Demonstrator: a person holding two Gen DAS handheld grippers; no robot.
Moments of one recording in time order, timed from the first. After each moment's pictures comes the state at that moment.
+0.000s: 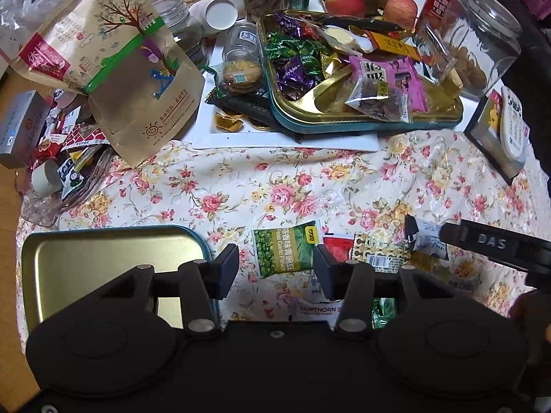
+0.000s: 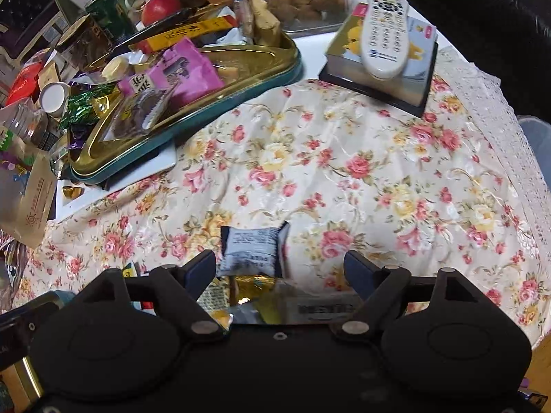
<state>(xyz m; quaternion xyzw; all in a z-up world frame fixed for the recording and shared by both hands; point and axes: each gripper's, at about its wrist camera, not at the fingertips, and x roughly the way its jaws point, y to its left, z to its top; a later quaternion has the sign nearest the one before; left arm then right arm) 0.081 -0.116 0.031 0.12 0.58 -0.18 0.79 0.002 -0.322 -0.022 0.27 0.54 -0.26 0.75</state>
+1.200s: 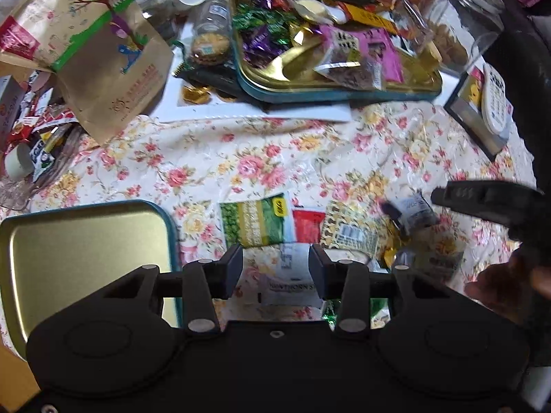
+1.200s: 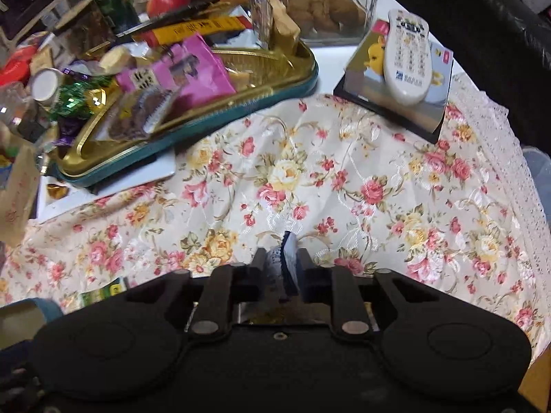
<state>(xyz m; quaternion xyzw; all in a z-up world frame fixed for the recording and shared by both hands) 0.062 -0.131 0.010 0.12 0.60 -0.21 0.76 0.026 -0.309 -0.030 0.23 0.55 -0.27 0.76</state>
